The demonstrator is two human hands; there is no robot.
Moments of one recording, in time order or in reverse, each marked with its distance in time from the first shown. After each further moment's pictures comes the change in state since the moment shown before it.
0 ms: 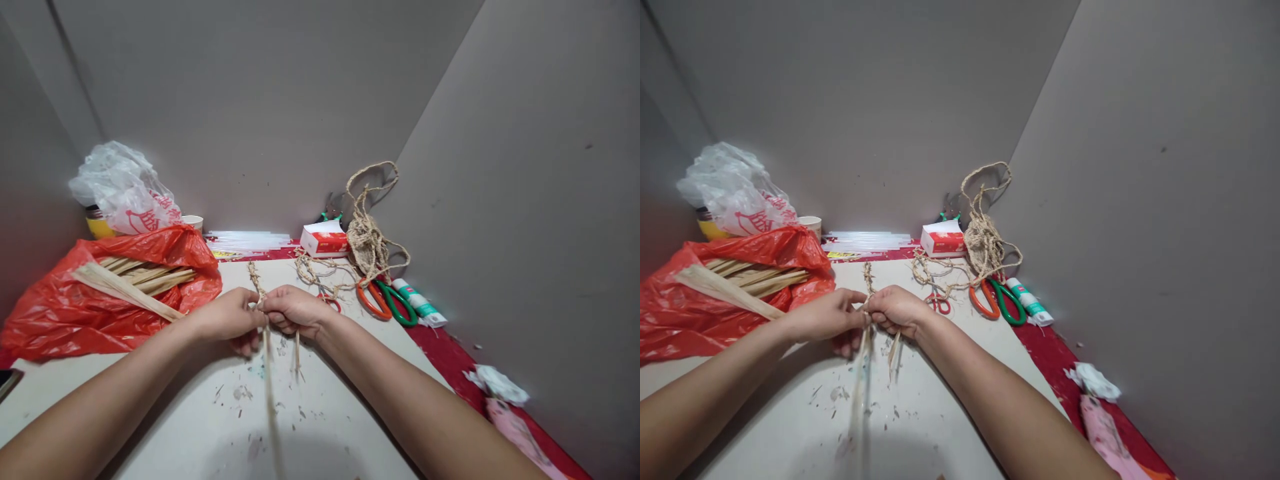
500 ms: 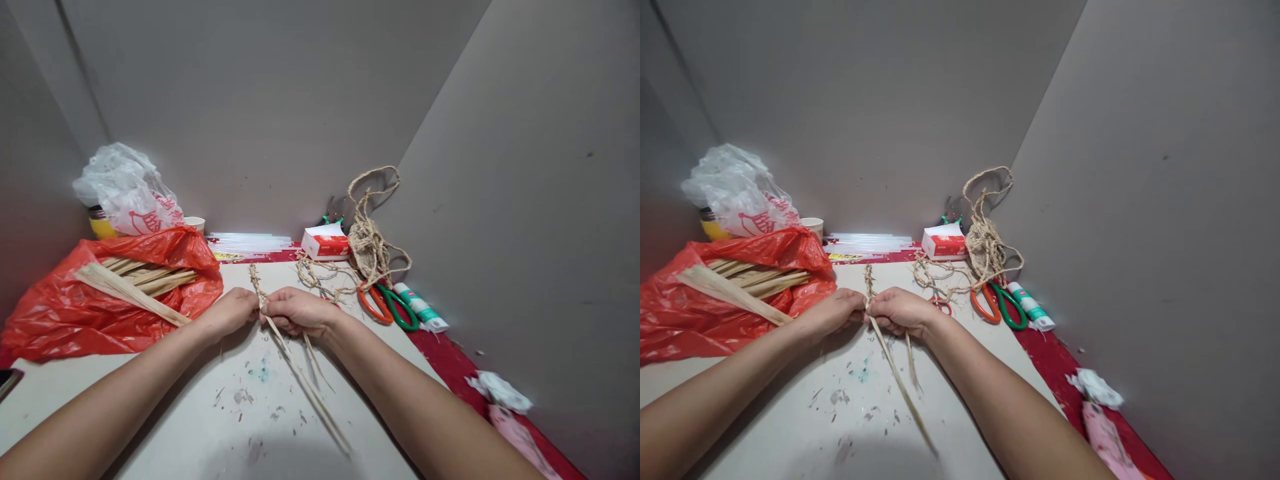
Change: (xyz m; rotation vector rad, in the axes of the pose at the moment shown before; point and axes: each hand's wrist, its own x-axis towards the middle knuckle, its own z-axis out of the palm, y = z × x) left_hand 0.021 -0.016 0.003 -0.117 0.260 0.124; right_hand -0.004 -0.004 -0.009 -0.136 -0.105 0.002
